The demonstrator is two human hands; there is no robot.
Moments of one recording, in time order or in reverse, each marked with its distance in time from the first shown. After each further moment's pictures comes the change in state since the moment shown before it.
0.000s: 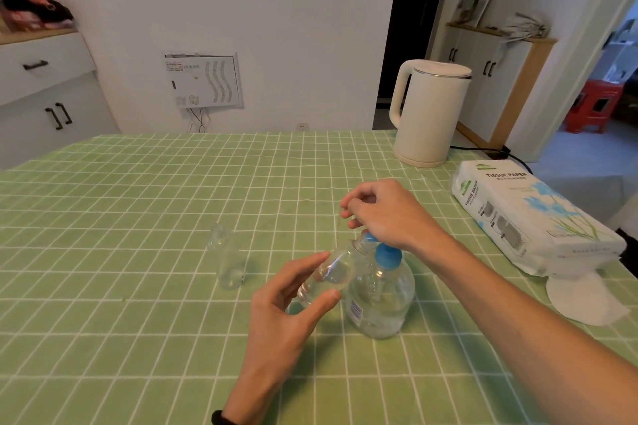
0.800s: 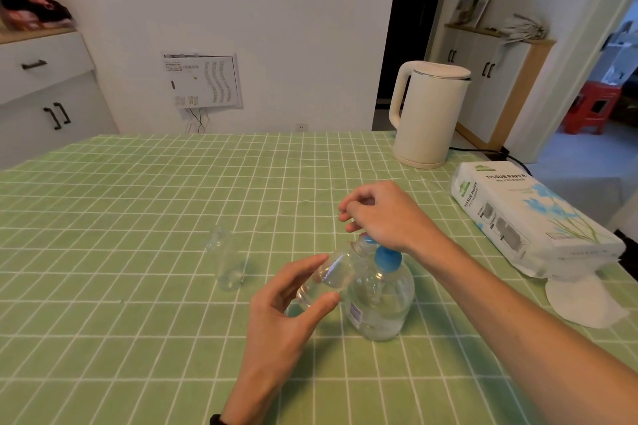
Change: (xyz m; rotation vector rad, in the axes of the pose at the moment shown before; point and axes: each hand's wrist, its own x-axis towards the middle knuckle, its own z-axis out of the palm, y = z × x) left_hand -0.001 0.000 -0.001 0.011 0.001 -0.018; right_hand 0.000 -0.001 0.001 -0.023 0.000 0.004
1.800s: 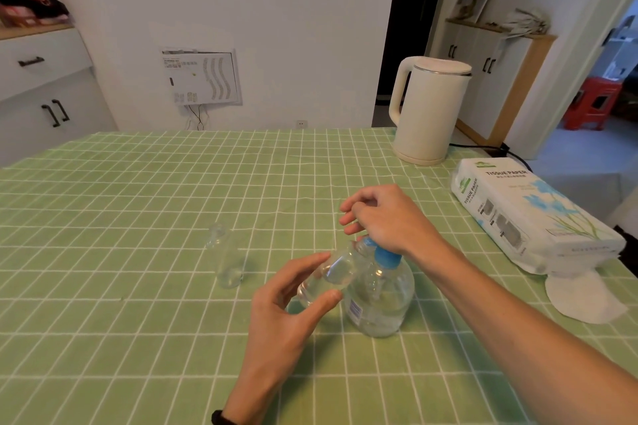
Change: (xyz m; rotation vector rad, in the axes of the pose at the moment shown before) left_hand 0.001 0.001 0.001 0.025 -0.009 0.015; right_hand -0.004 0.006 0.004 0.063 0.016 0.051
